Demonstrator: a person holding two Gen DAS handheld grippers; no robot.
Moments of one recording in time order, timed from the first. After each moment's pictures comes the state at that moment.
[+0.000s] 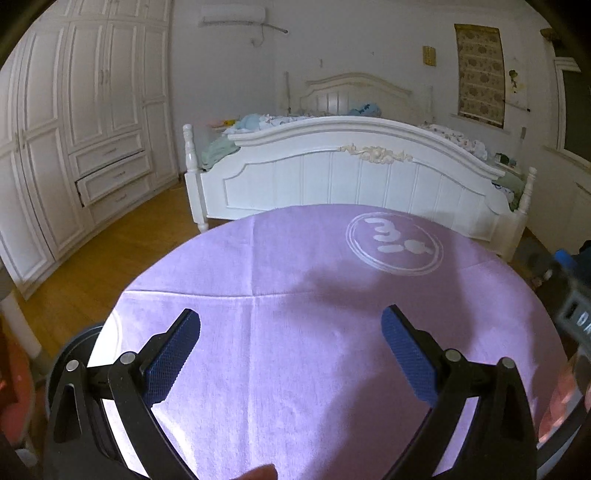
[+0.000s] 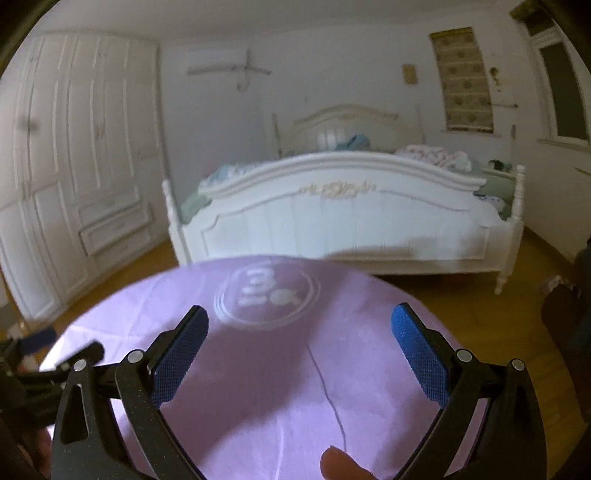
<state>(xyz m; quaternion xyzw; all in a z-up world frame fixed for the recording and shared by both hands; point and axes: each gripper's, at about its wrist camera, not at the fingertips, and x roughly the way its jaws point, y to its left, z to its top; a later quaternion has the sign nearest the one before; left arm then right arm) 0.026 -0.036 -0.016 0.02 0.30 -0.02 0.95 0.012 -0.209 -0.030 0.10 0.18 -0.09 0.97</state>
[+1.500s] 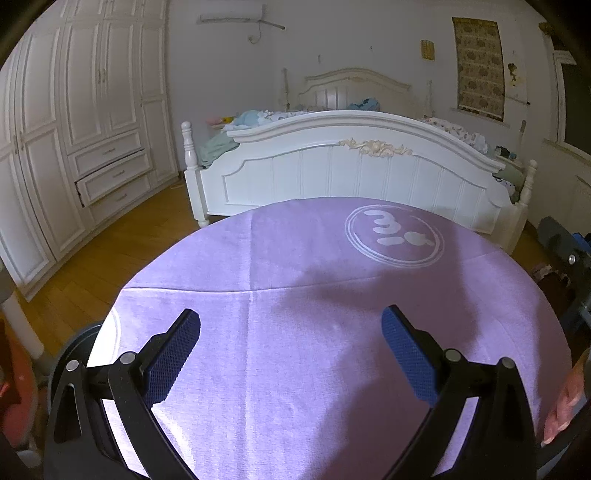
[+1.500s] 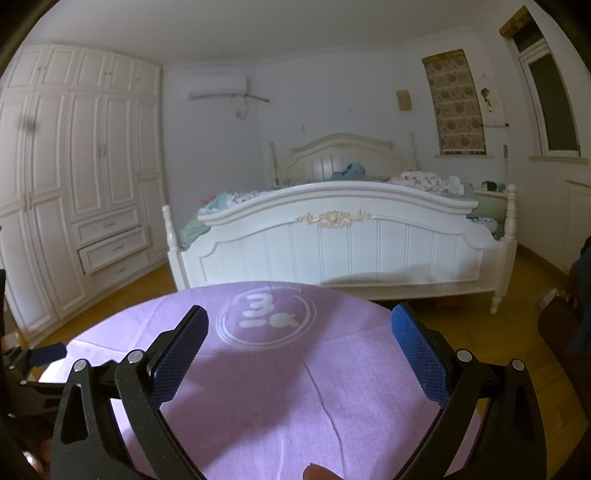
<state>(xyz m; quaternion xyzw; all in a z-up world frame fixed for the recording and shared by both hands) 0.029 -0.039 -0.017 0.03 0.31 -0.02 0.95 -0.010 -0.202 -0.016 0.09 0.14 -0.10 0.98</state>
